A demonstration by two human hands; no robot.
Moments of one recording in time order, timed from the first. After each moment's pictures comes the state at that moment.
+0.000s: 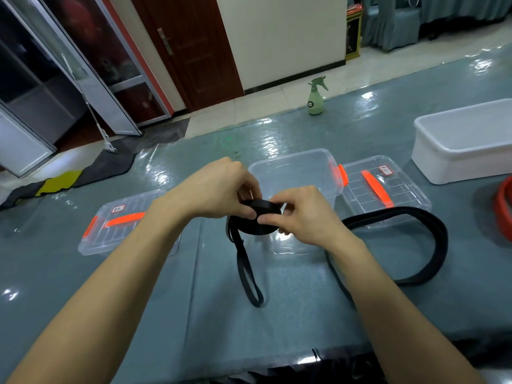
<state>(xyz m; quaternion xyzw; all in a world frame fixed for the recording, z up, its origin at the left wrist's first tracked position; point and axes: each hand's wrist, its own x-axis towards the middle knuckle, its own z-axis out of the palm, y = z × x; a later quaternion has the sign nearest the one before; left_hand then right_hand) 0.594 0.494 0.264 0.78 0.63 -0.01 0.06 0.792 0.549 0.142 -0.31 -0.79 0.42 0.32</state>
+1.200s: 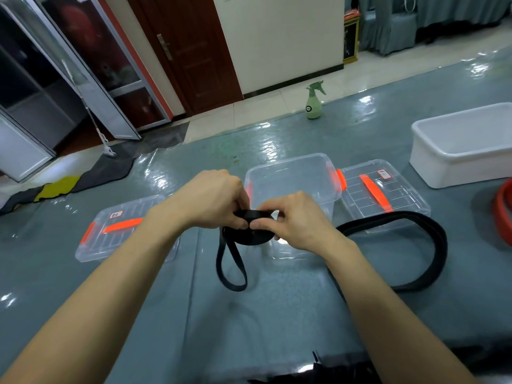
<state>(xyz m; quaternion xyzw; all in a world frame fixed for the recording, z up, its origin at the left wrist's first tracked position) 0.588 0.496 0.256 0.78 0.61 -0.10 -0.05 0.781 0.552 0.146 -0.30 -0.84 0.35 0.29</state>
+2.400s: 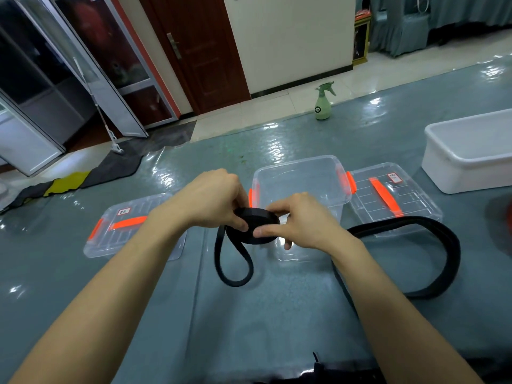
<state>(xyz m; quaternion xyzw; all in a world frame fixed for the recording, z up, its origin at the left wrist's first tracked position) 0.574 0.491 0.259 0.75 0.66 -0.08 0.01 0.775 0.557 0.146 -0.28 -0.81 0.46 0.24</state>
